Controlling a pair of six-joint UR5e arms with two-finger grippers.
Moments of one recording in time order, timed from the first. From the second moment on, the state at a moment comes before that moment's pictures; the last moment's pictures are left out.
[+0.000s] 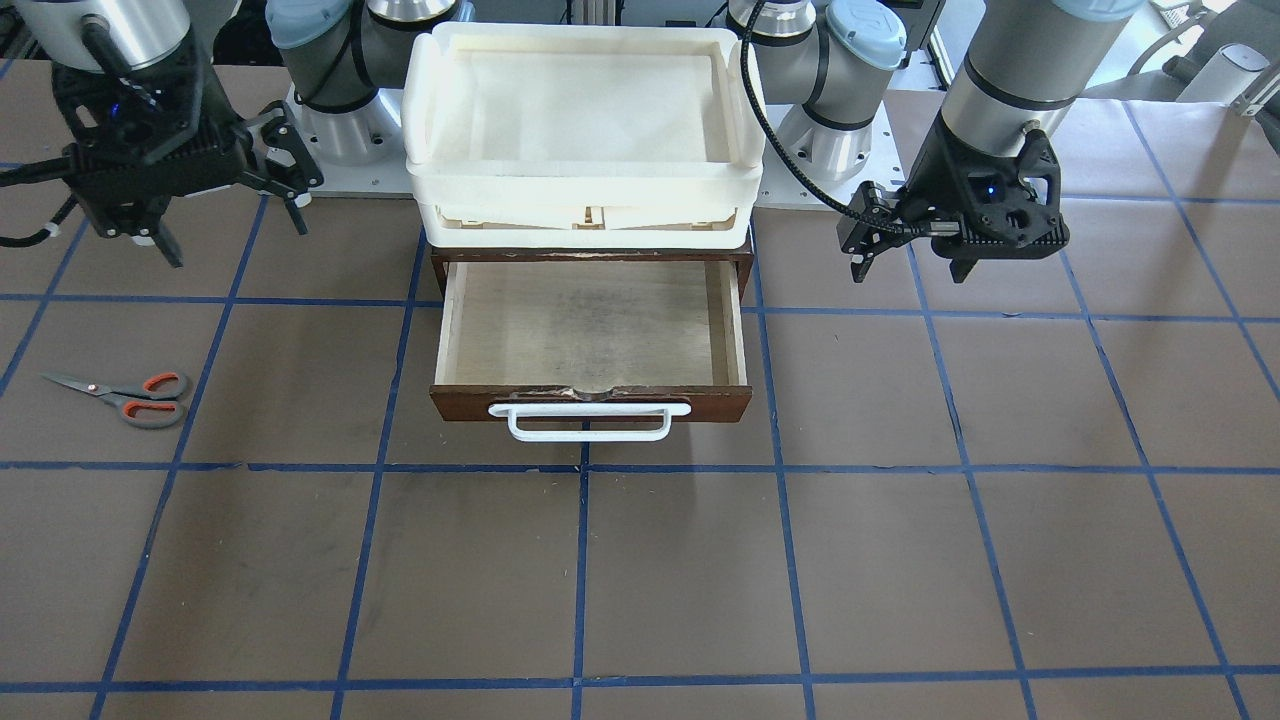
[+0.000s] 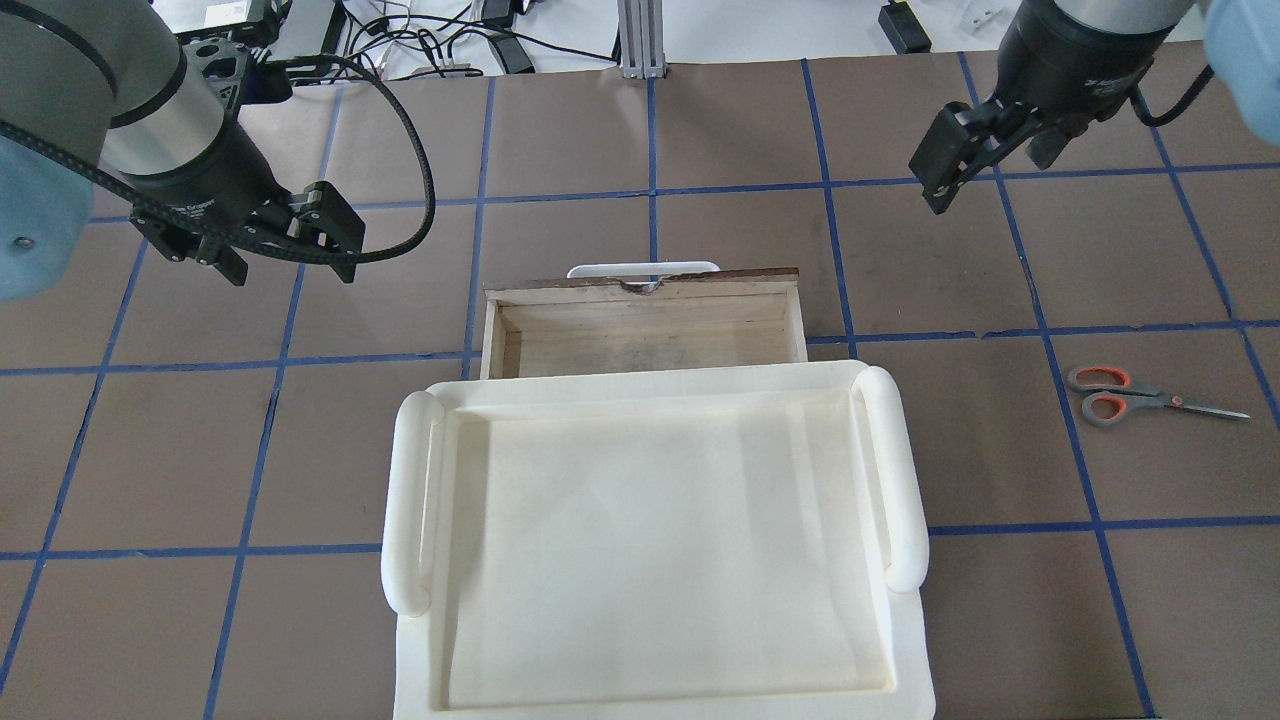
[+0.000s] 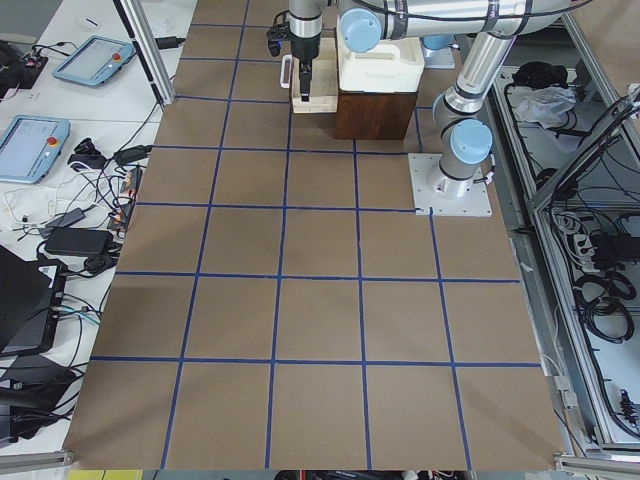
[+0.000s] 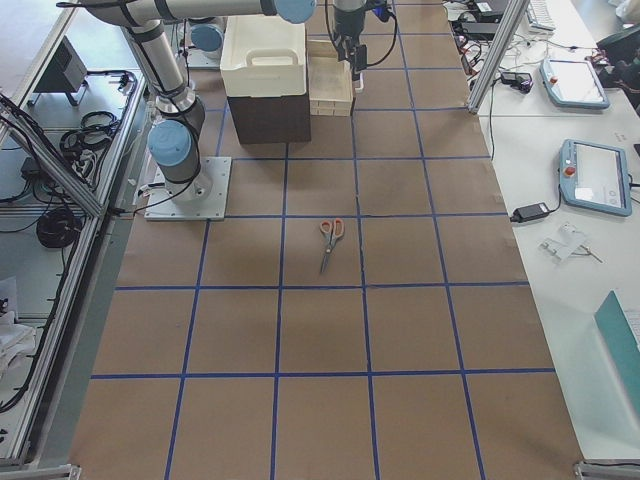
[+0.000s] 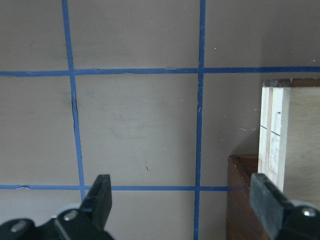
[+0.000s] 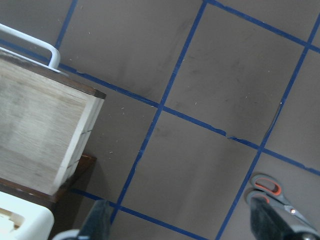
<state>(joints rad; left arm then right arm) -1.49 -1.52 -1.68 -1.49 1.60 0.08 1.48 -1.60 1.53 -1.57 -1.57 -0.54</state>
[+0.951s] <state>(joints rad) -1.49 -1.52 -1.68 -1.49 1.60 0.08 0.99 -1.58 1.87 -1.86 -1.59 -1.70</state>
